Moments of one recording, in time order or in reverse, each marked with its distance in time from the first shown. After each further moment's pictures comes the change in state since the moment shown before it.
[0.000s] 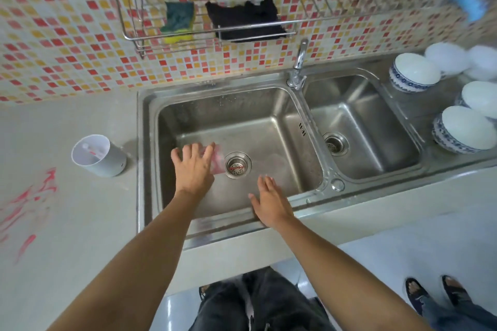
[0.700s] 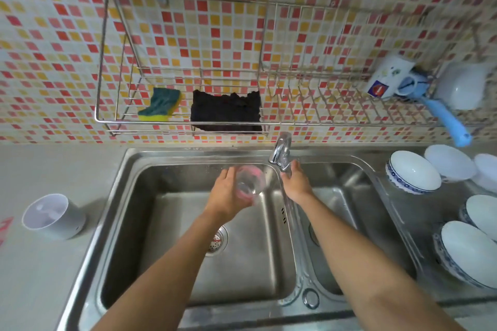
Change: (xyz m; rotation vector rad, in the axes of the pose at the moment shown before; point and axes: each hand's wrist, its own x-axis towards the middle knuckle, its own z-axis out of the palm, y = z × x) left_hand 0.141 0.129 -0.077 -0.933 0.073 -0.073; right_hand 0.205 0.091 -0.223 0.311 0.212 0.084
